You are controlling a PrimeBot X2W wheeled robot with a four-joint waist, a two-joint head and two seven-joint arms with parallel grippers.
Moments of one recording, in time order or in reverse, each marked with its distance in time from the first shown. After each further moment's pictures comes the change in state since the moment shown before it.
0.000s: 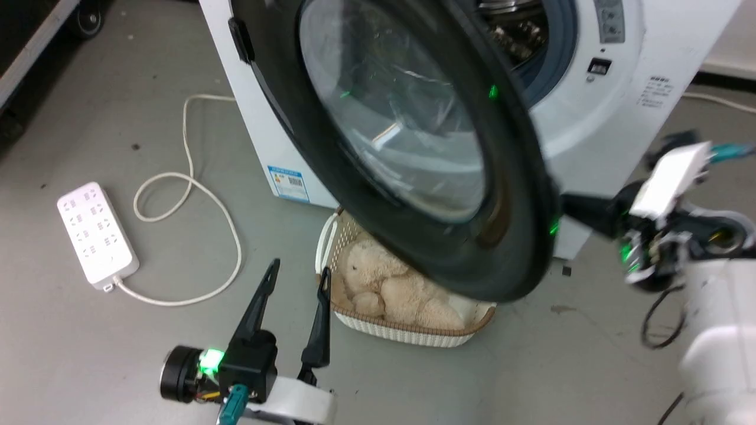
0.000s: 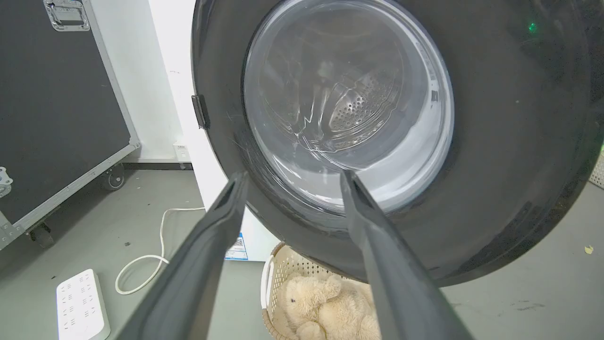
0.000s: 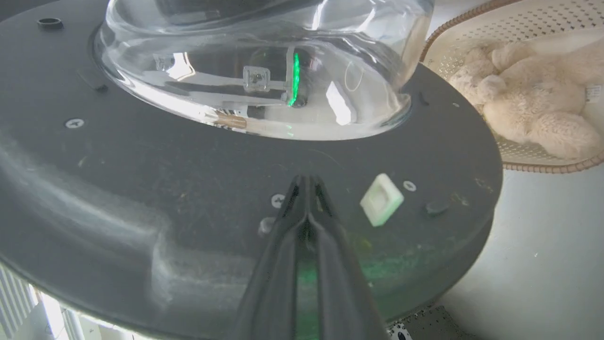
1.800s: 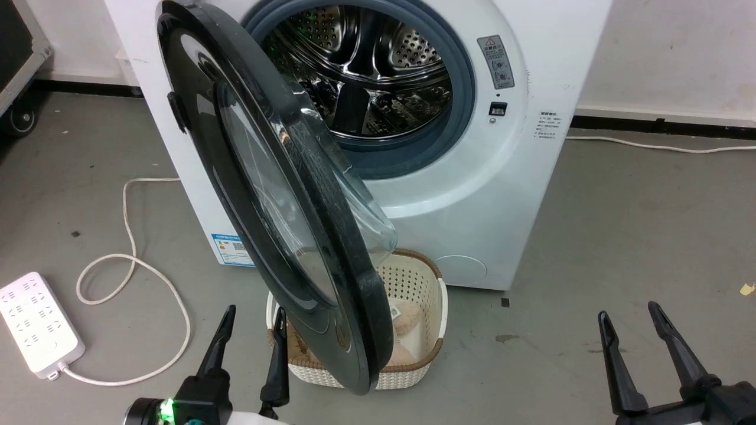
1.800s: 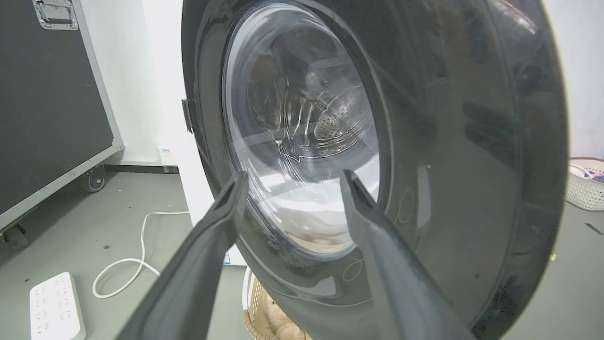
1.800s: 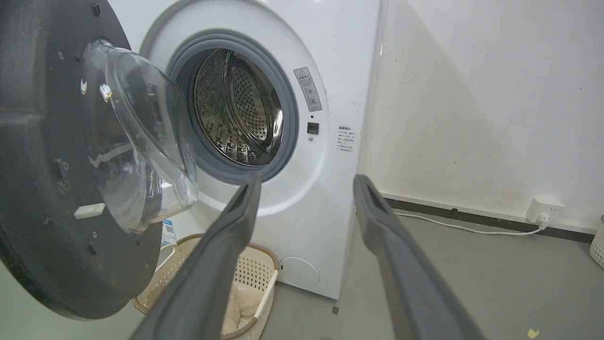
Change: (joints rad) left arm 0.133 0.021 0.098 -0.013 -0.059 -0.011 0.000; right arm 0.965 -0.010 0.328 -0.872 -0.922 0.000 -1.356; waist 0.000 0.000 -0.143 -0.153
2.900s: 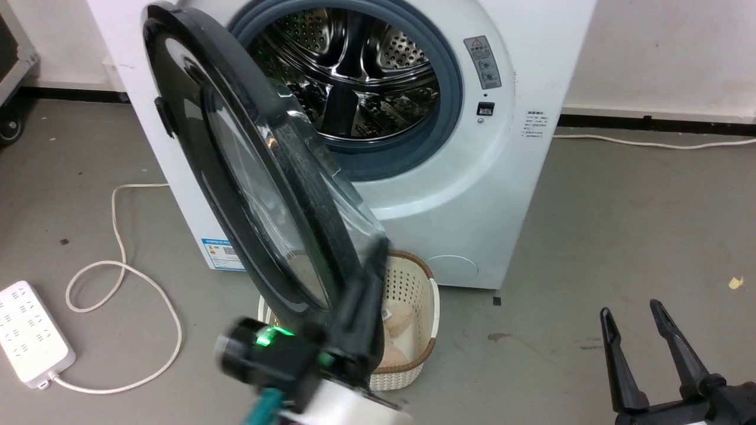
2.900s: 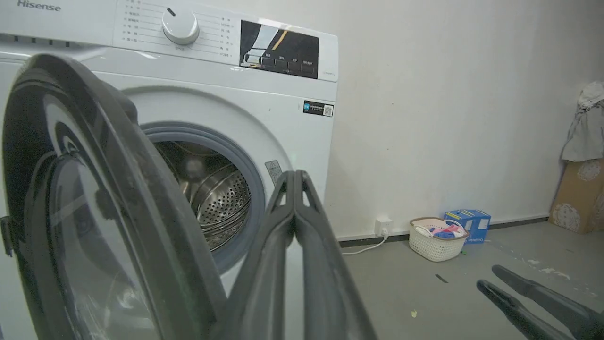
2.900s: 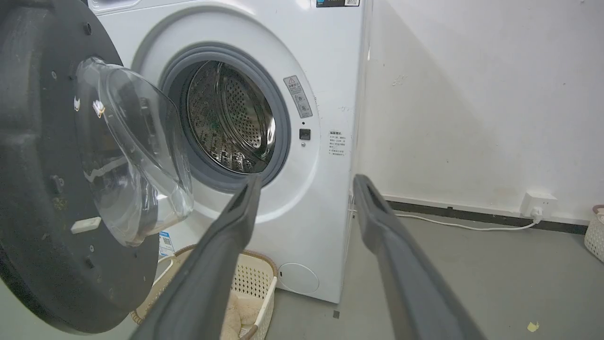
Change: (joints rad) left arm -0.145 -0.053 -0.274 -0.312 -0.063 -0.012 0.151; right arm 0.000 0.012 -0.002 -0.008 0.028 0.000 -0.004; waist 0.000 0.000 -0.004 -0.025
